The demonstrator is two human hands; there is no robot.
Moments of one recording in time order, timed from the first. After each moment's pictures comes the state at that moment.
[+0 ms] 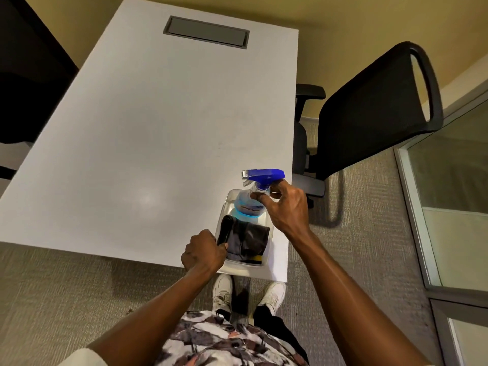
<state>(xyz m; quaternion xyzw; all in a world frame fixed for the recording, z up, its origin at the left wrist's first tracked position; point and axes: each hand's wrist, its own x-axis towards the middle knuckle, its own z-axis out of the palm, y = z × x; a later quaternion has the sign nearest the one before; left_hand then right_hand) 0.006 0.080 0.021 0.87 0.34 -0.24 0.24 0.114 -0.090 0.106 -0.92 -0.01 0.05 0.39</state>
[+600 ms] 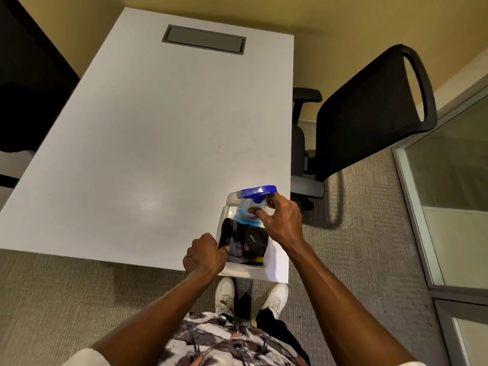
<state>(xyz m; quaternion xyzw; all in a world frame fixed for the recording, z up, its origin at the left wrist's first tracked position) 0.002 0.080 0.029 0.88 0.33 -0.25 0.24 0.099 -0.090 0.077 -0.93 0.00 0.08 0.37</state>
